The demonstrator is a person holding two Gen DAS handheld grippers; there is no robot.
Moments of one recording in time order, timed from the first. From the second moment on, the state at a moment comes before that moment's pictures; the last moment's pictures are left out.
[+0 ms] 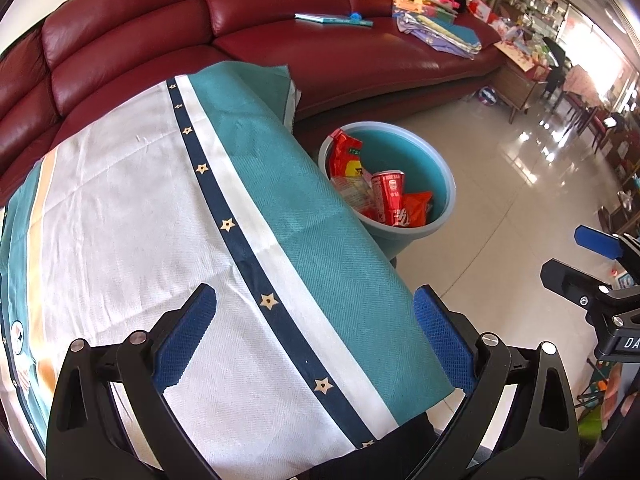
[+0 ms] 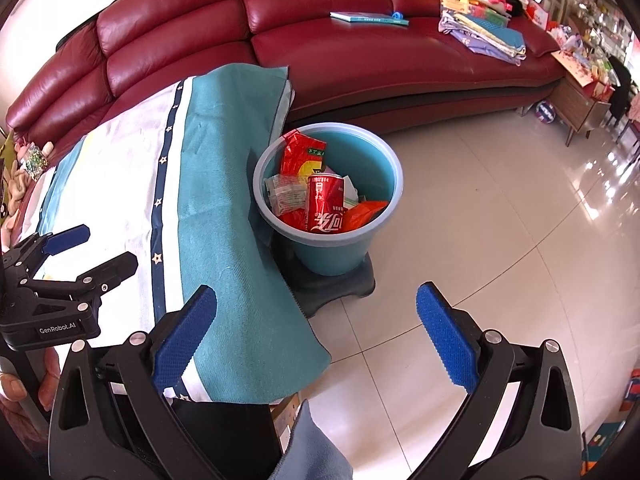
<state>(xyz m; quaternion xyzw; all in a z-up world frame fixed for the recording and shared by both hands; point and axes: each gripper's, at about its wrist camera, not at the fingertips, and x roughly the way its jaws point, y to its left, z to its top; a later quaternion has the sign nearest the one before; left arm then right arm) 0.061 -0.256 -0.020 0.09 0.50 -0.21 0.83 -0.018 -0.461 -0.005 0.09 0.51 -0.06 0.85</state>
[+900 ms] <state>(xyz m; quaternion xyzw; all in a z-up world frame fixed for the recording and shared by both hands) 0.060 -0.254 -0.025 0.09 0.51 -0.20 0.83 -0.026 -0.468 -0.011 0.09 0.51 -0.07 0.85</state>
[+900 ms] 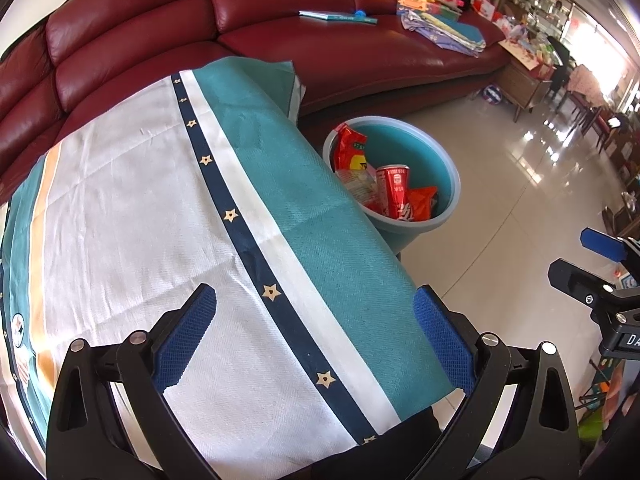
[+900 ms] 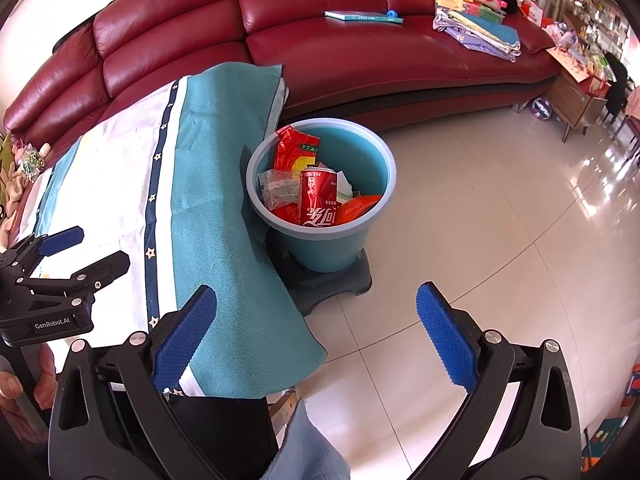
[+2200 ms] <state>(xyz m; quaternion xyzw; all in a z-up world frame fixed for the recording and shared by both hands) 0.063 -0.253 -0.030 0.09 0.51 -0.17 0.84 -0.023 -0.479 -0.021 0.09 0.51 -0.09 0.85</state>
